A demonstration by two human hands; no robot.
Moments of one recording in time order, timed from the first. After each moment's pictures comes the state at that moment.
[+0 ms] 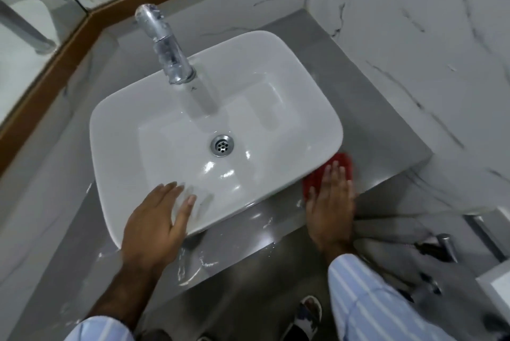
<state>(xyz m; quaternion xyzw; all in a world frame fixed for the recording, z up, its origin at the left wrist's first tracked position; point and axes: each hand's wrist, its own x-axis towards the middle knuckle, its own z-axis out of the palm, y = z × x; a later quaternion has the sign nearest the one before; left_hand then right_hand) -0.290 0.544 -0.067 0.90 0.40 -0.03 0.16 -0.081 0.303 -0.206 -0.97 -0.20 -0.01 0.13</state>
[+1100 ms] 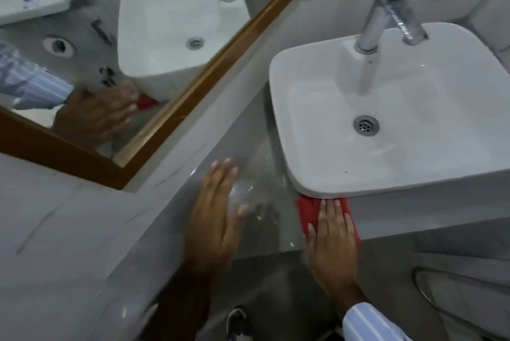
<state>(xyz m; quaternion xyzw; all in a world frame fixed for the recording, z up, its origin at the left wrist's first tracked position) -0.519 0.592 -0.061 0.87 0.37 0.21 0.26 -0.352 0.423 -0.212 -0.90 -0.42 0.07 0.09</state>
